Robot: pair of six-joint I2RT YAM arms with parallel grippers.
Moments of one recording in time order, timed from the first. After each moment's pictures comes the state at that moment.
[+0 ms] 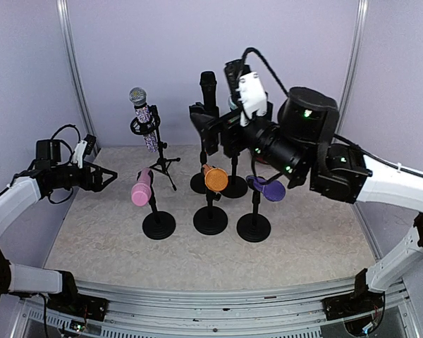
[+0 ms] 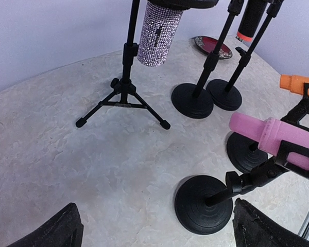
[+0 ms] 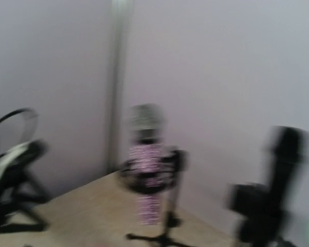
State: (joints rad) left arm 0.10 1.14 0.84 -0.29 0.68 0.22; right arm 1.24 1.44 1.47 0.11 0.54 -0.18
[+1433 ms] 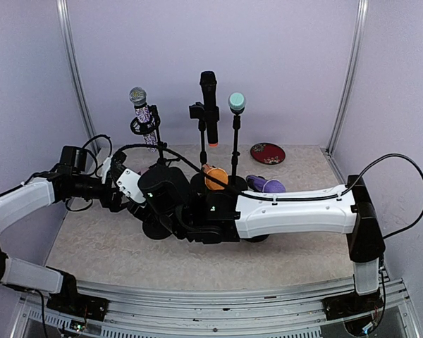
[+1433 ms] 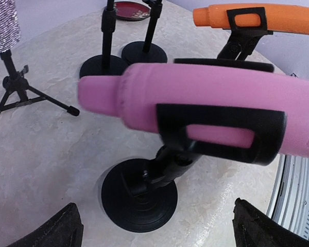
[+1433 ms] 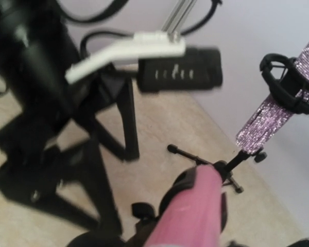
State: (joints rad) left arm -0.13 1.21 0.80 -0.35 0.78 0.35; right arm 1.37 2.08 1.85 -0.08 0.63 -0.31
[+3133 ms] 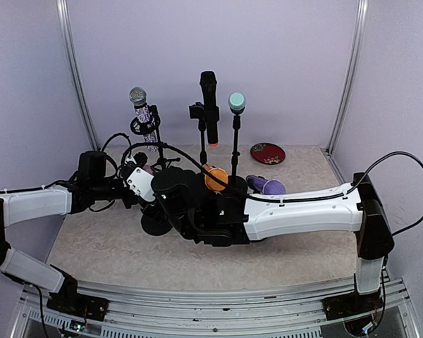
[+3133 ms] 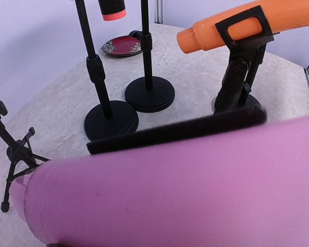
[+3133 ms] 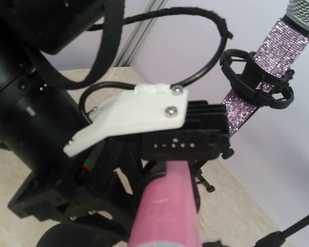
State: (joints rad) left arm -0.32 1.33 0.70 0.14 0.59 0.33; right arm 1.37 2.01 1.71 0.07 0.69 -0.36
